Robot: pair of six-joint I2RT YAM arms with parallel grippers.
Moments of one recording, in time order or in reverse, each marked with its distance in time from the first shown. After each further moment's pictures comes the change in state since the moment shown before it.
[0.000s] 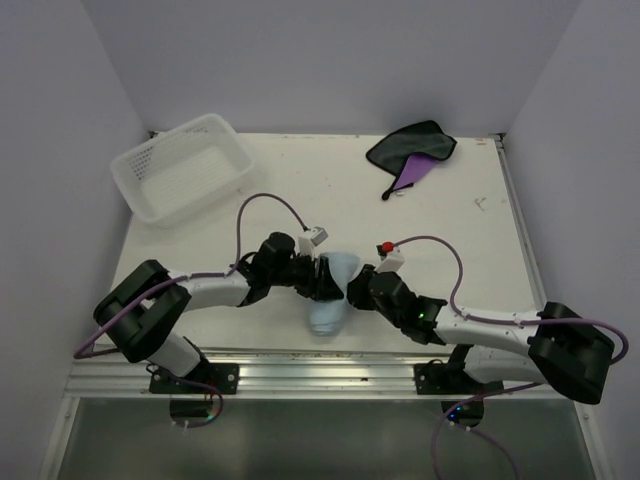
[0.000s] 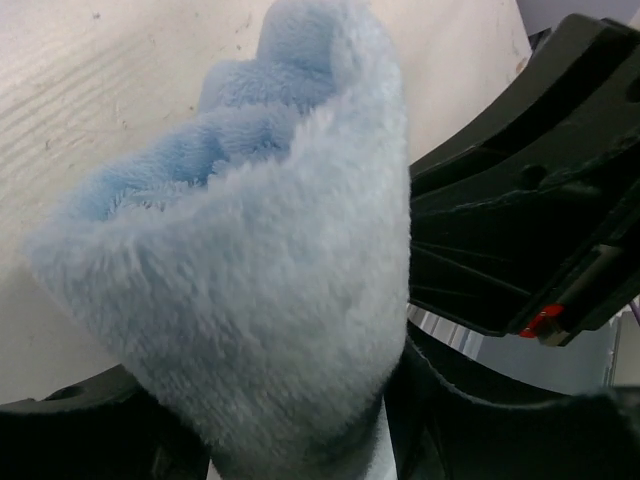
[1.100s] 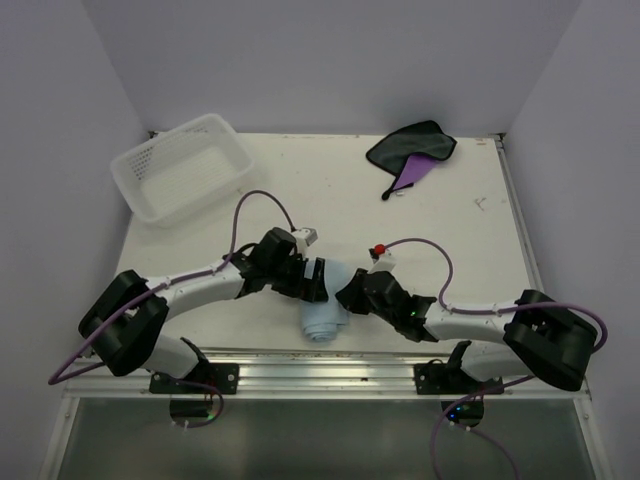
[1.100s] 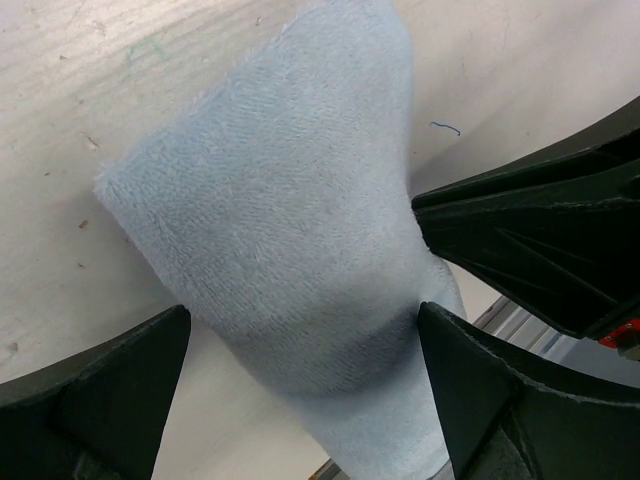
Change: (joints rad) left arm 0.012 -0.068 0.117 -0.518 -0.235 0.077; right arm -0.022 0.124 -0.013 0.077 -0.127 0.063
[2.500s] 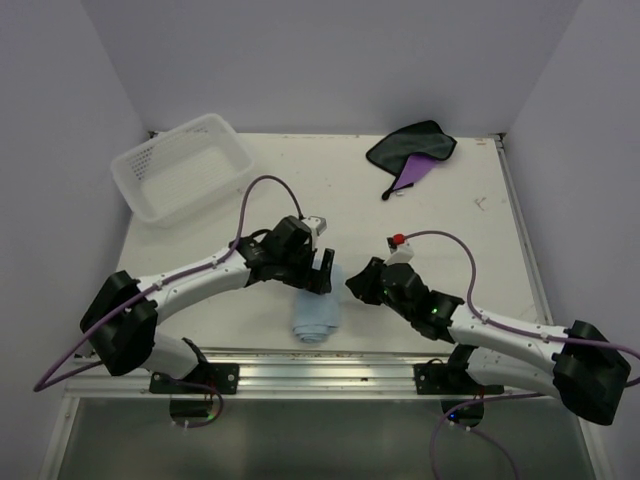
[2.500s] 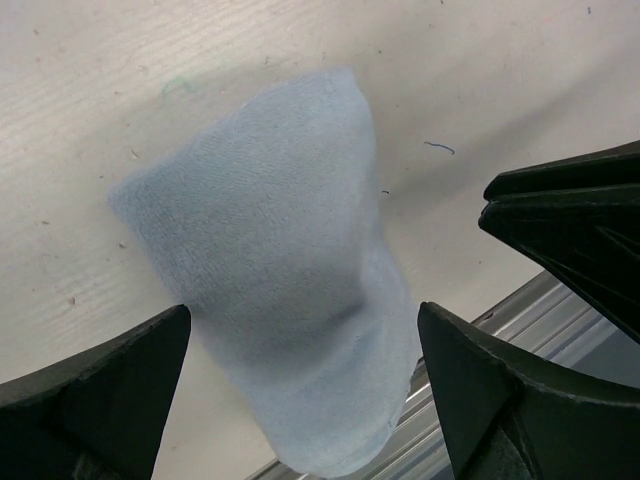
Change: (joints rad) left arm -0.069 -0.014 0.217 -0.290 -0.168 0.003; right arm -0.057 -0.269 0.040 -0.212 0.015 -0.040
